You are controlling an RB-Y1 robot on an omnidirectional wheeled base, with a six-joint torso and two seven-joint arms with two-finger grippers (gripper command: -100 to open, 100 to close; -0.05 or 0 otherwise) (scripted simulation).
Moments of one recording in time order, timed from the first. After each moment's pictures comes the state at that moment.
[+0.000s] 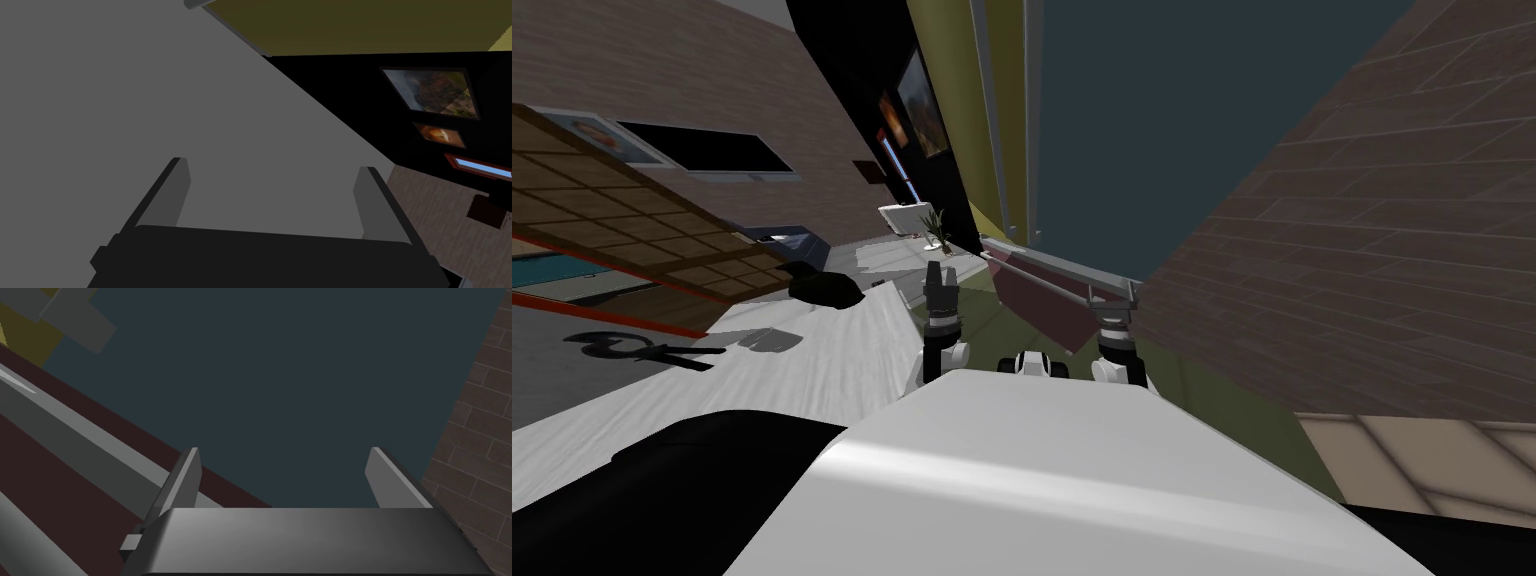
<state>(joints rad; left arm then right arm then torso) 0.46 0.04 0.04 -2.22 -0.08 -0.62 -0.09 0.44 -0.19 0.16 -2.03 -0.21 -0.61 -0.85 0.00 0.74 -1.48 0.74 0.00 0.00</state>
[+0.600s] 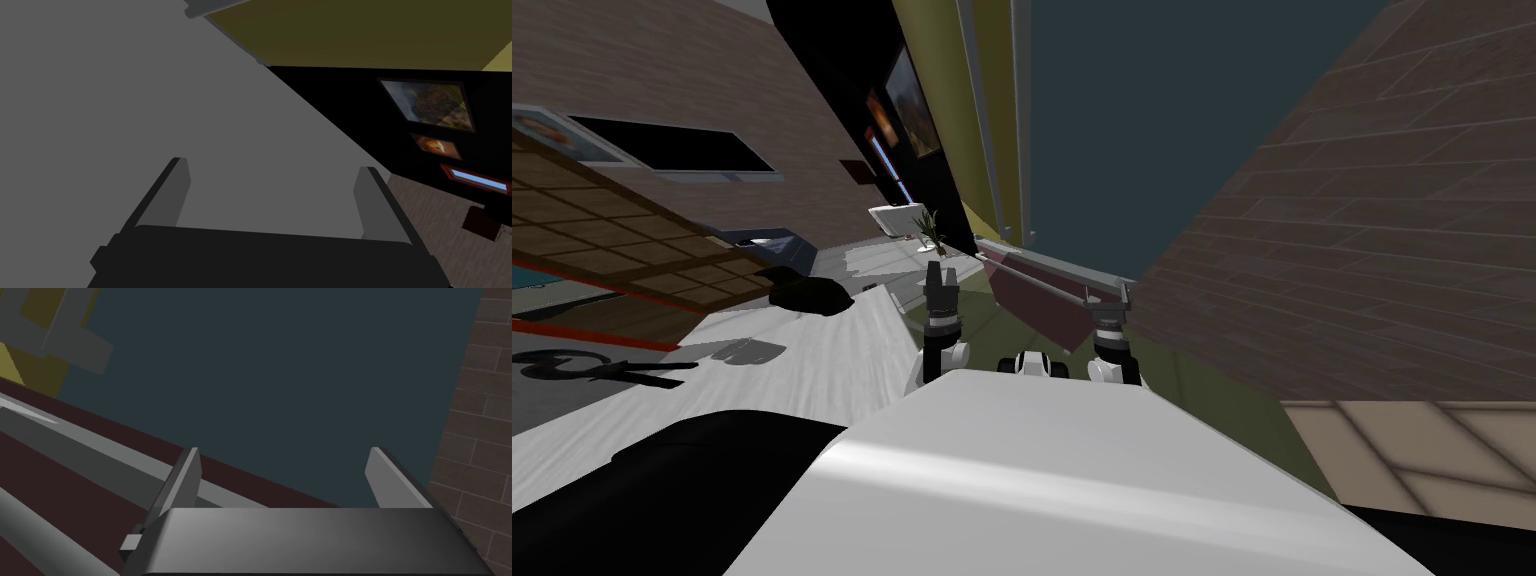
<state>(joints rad) 0.46 0.04 0.04 -2.22 -0.08 -0.62 -0.09 0.43 -0.19 0.20 -1.98 -0.25 -0.63 -1.01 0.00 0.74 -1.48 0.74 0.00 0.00</state>
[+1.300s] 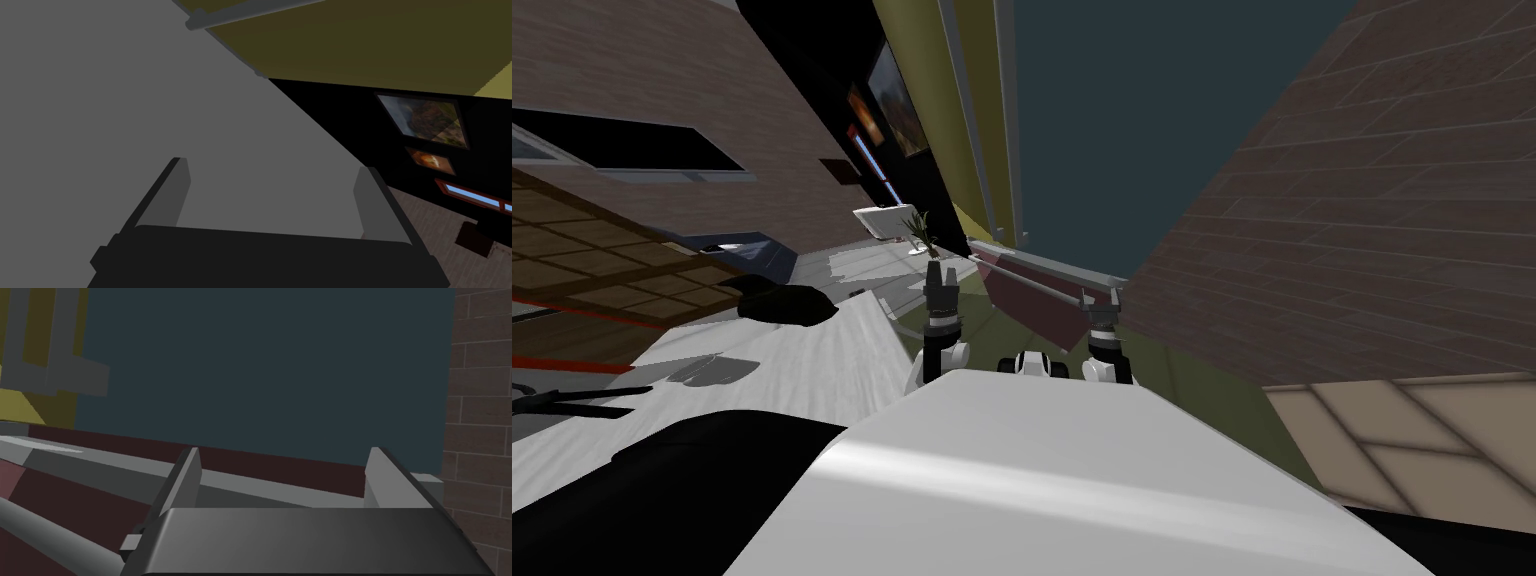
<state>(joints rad) 0.46 0.04 0.04 -2.22 -0.08 -0.62 -0.09 0.40 -0.20 0.25 -1.91 -0.32 -0.67 -1.21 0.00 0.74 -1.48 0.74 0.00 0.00</state>
